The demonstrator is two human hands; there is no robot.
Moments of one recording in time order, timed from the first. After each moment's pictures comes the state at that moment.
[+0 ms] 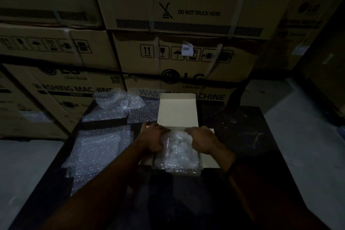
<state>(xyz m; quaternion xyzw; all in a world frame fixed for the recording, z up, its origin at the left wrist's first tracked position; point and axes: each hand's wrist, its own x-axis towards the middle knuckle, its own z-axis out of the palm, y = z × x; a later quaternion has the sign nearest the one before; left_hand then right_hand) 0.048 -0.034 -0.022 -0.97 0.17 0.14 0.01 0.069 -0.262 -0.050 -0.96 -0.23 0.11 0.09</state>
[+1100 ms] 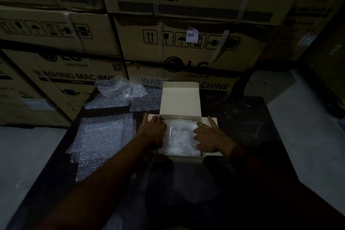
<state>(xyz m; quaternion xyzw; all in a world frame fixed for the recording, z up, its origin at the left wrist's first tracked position) 0.023 -0.037 -0.028 -0.97 0.16 0.14 0.14 0.033 -0.271 -0.035 -0.91 -0.31 0.23 -0.17</state>
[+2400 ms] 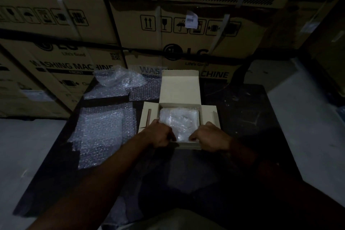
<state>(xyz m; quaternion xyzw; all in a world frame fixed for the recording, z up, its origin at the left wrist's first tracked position) -0.008 -0.045 -0.033 -0.93 0.28 0.22 -0.07 -0.004 -0.275 -0.033 -0.91 -0.36 0.20 -0.01</state>
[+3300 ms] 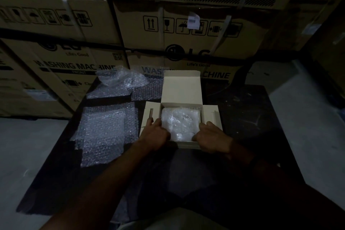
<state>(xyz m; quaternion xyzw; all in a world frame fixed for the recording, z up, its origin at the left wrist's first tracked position) -0.032 -0.040 -0.036 -0.96 0.21 0.17 0.09 -0.015 -0.263 -0.030 -0.91 -0.35 0.21 -0.14</state>
